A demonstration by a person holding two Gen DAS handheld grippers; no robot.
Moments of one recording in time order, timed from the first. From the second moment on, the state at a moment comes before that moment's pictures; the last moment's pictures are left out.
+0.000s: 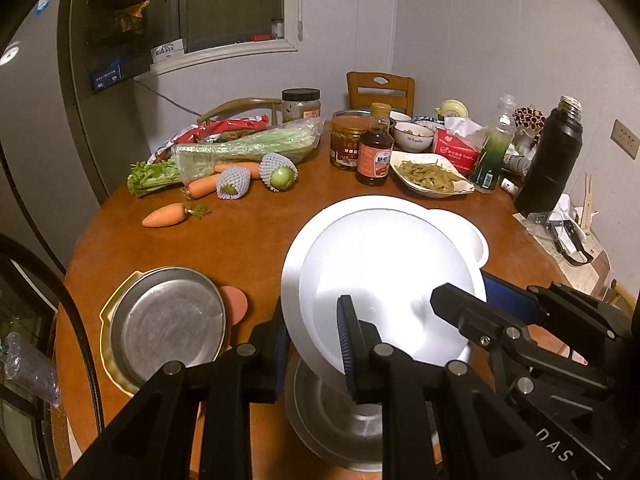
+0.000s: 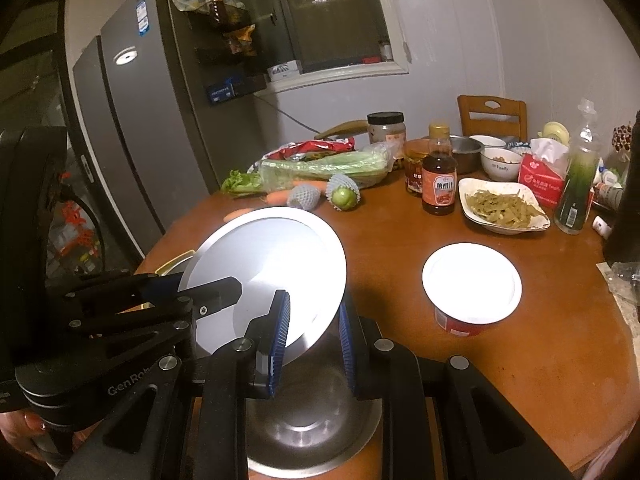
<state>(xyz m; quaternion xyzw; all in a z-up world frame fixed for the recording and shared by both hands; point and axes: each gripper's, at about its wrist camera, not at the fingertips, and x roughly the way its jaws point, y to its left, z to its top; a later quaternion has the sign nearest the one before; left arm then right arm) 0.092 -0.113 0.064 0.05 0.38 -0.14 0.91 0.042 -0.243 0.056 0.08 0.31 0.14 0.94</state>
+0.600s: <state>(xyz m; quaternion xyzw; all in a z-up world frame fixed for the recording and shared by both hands) 0.059 -0.116 0.049 0.06 0.40 -0.14 0.90 0.005 -0.241 0.046 0.07 0.32 0.15 0.93</state>
